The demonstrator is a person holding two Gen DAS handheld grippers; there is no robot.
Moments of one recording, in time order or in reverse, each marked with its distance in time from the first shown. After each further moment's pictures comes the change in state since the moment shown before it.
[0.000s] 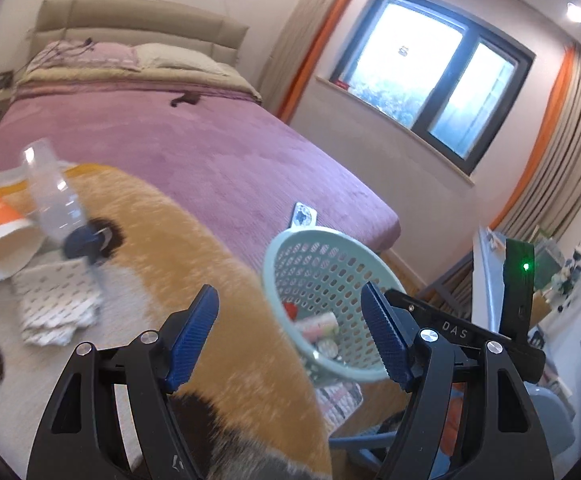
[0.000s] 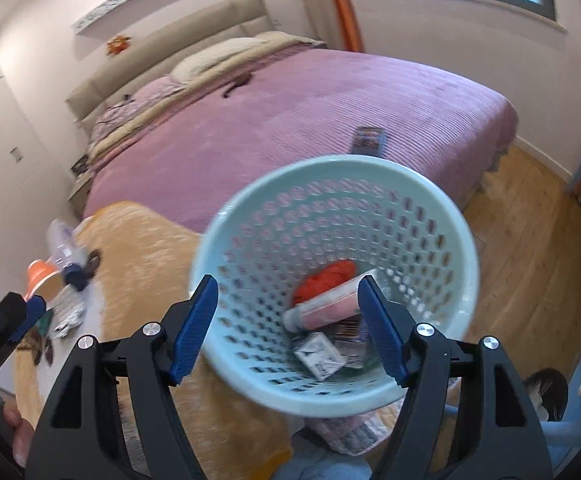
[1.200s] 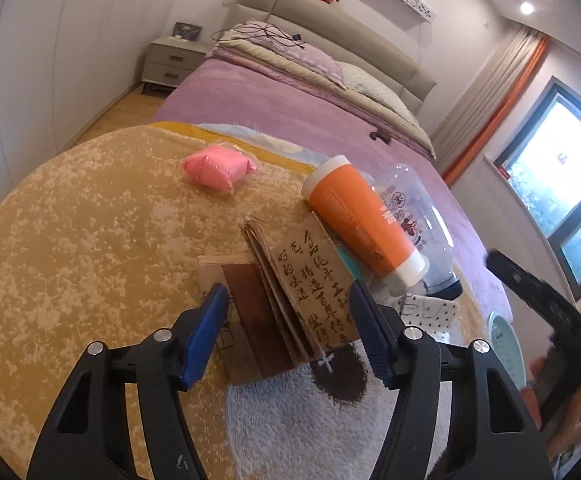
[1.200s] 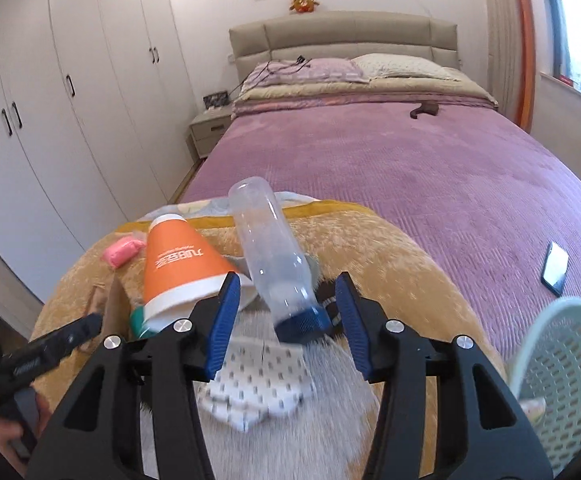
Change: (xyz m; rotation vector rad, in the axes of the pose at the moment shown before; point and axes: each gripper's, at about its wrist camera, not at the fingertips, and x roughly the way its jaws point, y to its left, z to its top) left arm -0.116 0.238 -0.010 -0.409 -0.134 0.444; right arm 0.083 0.291 -0.003 -0.501 0.002 0.303
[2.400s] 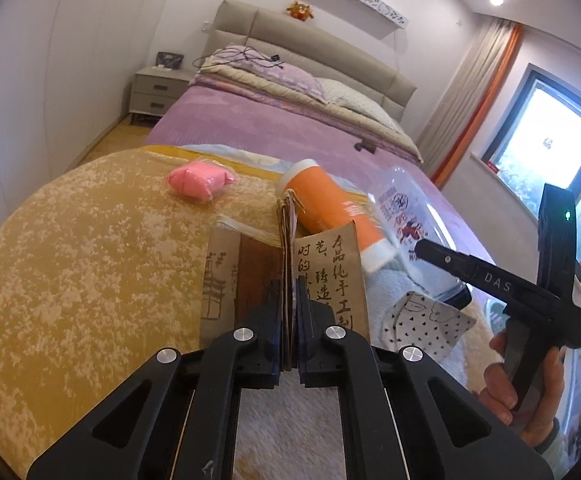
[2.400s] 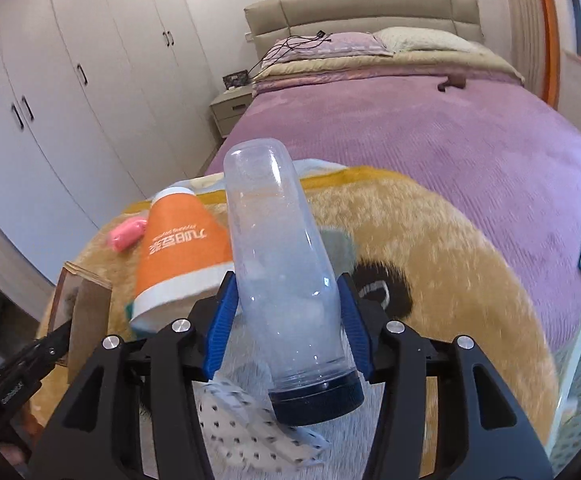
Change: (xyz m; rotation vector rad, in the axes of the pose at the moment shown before) left arm -0.029 -0.018 -0.030 0.096 -0.087 -0.021; right arm 0.025 -0.004 -0.014 0.035 0.066 0.115
